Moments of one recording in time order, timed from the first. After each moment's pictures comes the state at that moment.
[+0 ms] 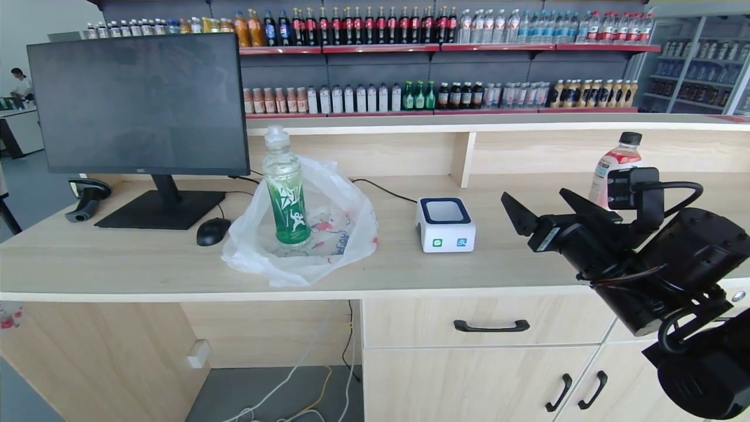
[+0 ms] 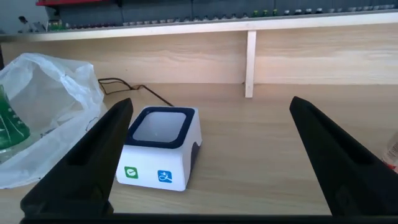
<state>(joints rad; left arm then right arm) 0.00 0.00 0.00 0.00 0.00 -0.01 0.34 1.85 -0.51 -1.57 -0.14 0.01</state>
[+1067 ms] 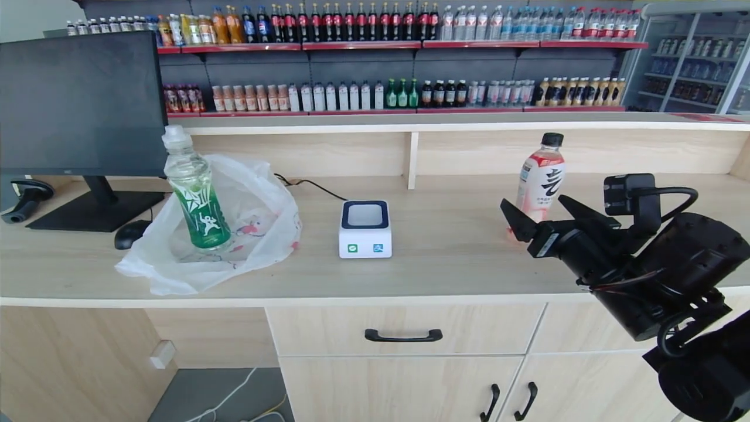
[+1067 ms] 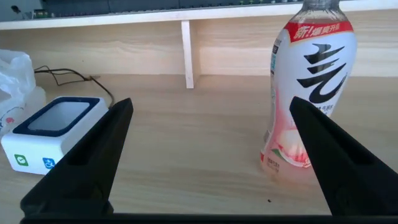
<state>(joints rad) 0.00 0.00 0.00 0.00 0.00 -0.01 0.34 1.85 -0.49 -1.57 -0.14 0.01</state>
